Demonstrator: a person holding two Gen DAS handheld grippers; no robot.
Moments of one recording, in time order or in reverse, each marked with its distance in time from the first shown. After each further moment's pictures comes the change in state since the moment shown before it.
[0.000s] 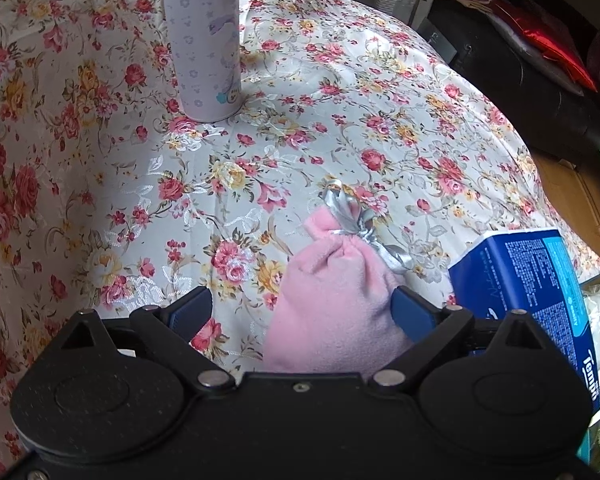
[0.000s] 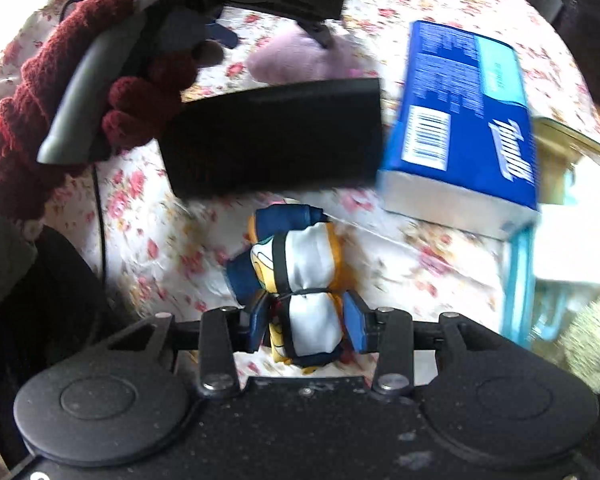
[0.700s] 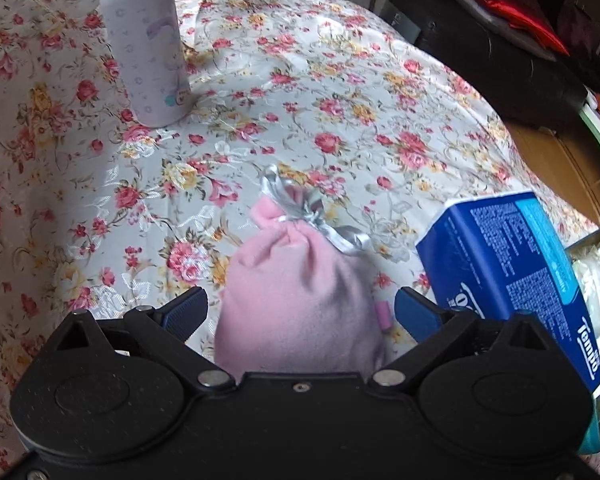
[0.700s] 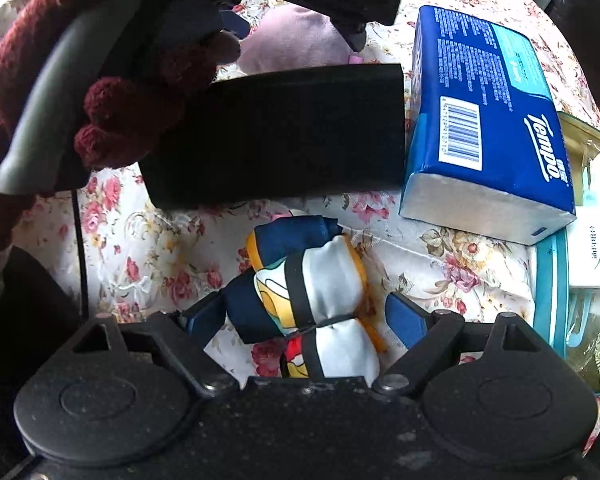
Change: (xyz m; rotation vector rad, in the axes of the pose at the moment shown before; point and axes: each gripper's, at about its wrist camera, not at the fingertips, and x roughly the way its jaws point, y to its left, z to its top) left arm 0.008 -0.026 -0.006 0.110 0.019 -0.031; right arm 0.040 0.020 0.012 0.032 0.002 -0.057
